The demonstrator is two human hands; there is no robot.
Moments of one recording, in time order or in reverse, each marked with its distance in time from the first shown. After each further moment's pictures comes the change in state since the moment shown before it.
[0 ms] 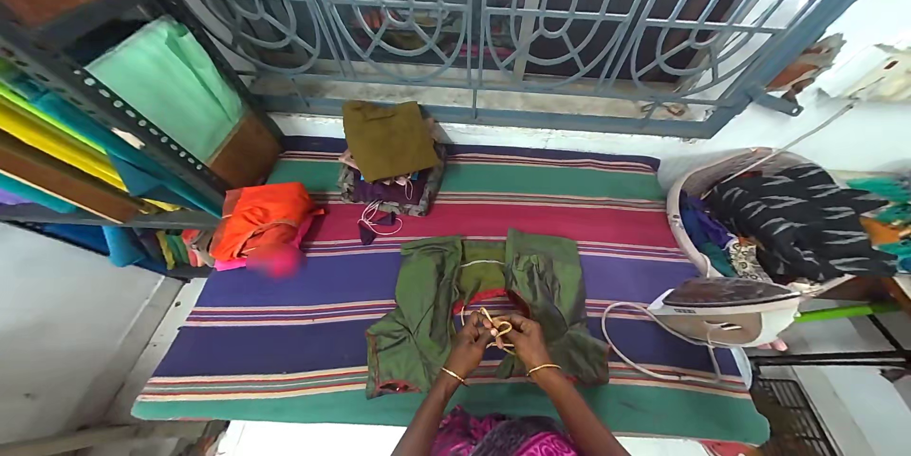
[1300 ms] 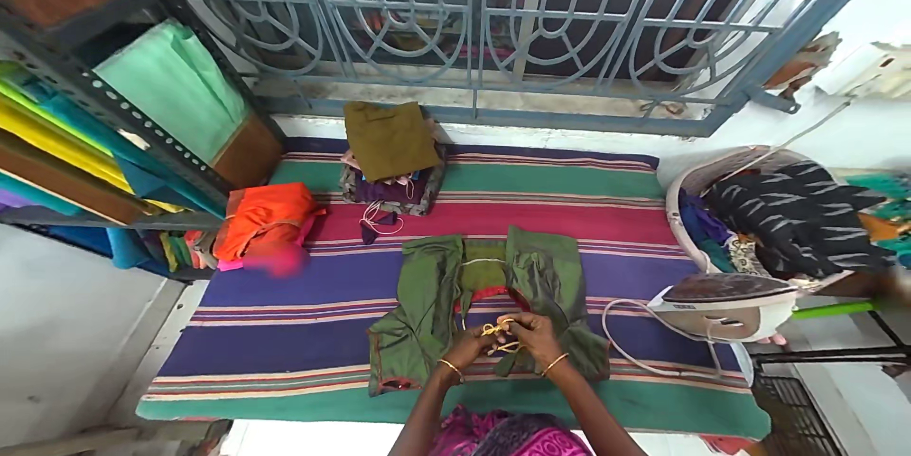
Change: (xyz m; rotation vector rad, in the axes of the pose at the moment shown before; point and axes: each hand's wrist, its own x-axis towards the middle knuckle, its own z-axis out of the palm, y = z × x) left_hand 0.001 0.000 -0.007 -0.090 -0.178 -0.263; right_hand -0.004 -0.001 -0.019 -0.057 -0.040 -0.105
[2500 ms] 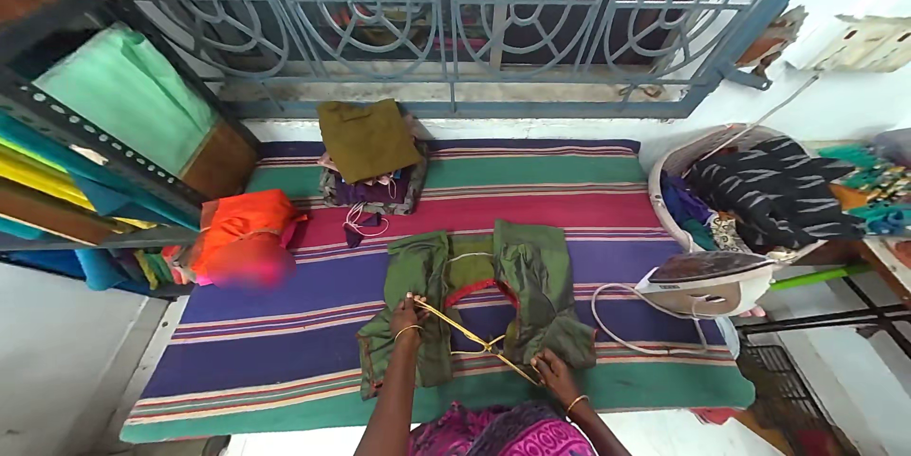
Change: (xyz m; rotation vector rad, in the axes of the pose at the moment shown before) left_hand 0.041 -0.016 -0.081 -0.387 0.883 -0.034; right_hand -0.065 0.116 -0.047 -0.189 0.043 0.215
